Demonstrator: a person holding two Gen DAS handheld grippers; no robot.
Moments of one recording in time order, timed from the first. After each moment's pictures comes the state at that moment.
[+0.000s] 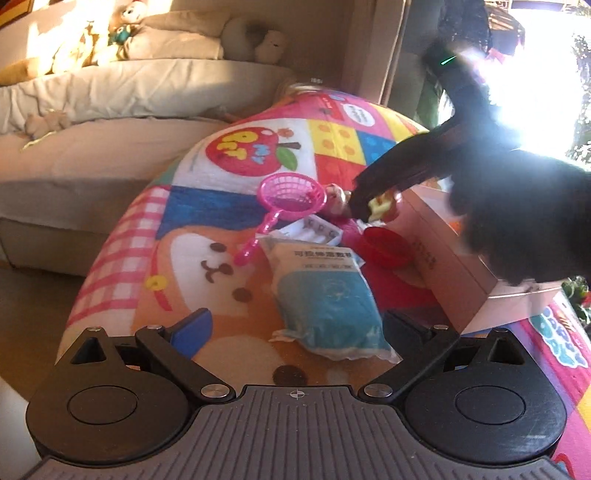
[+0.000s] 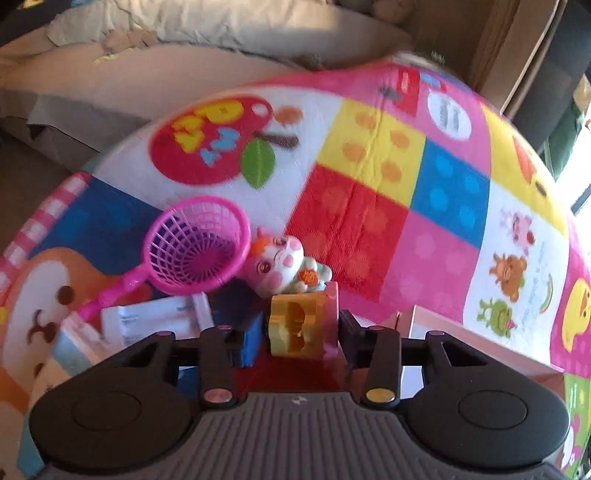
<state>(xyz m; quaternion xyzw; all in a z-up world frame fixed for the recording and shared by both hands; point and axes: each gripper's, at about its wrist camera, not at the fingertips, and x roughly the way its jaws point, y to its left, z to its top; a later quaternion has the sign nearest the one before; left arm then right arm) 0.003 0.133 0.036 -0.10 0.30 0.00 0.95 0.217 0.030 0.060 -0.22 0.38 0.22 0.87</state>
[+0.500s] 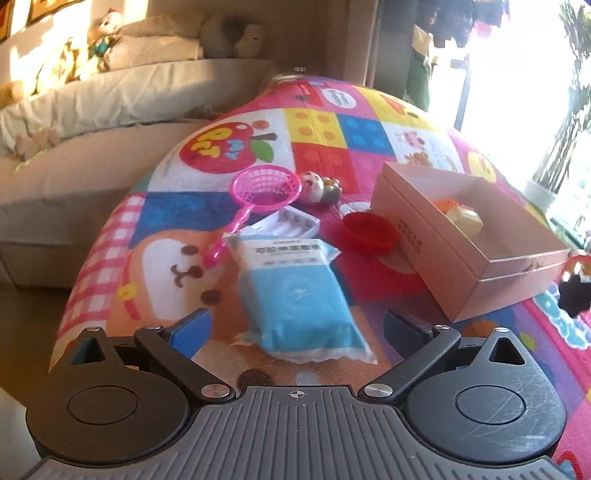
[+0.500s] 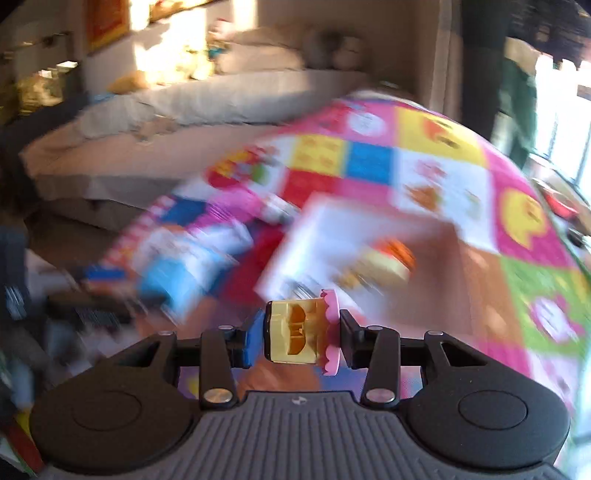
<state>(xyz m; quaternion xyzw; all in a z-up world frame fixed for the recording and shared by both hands) 0.020 0.097 0.037 -0.04 0.32 0.01 0.95 0.023 -0.174 0.097 -0.10 0.34 0.22 0.91</state>
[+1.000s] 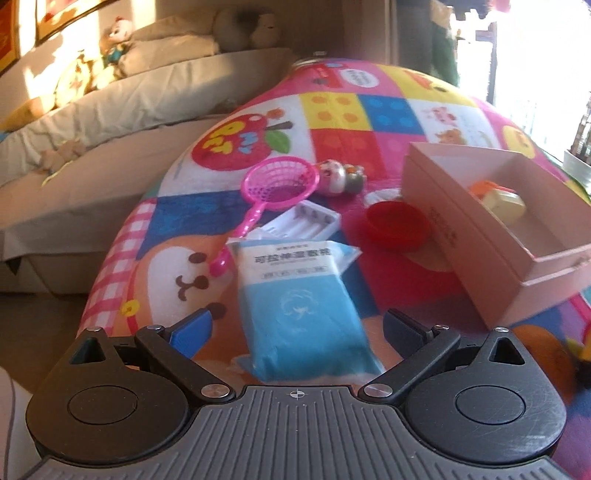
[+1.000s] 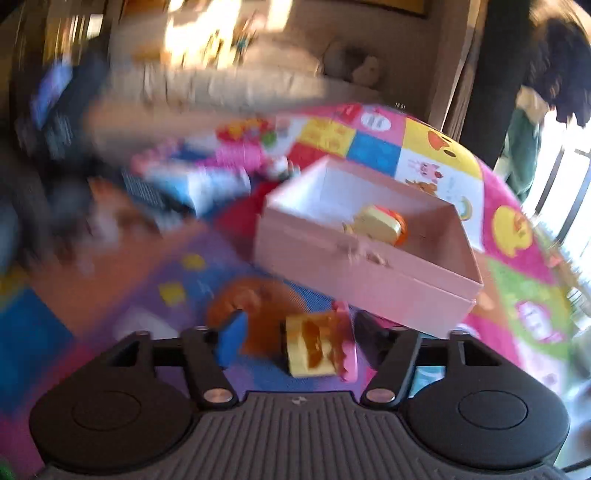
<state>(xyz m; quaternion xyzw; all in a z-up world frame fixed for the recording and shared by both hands) 0.055 0.079 0.026 0.00 0.35 0.08 0.93 -0.017 -0.178 0.050 -0.12 0.26 0.26 0.92</state>
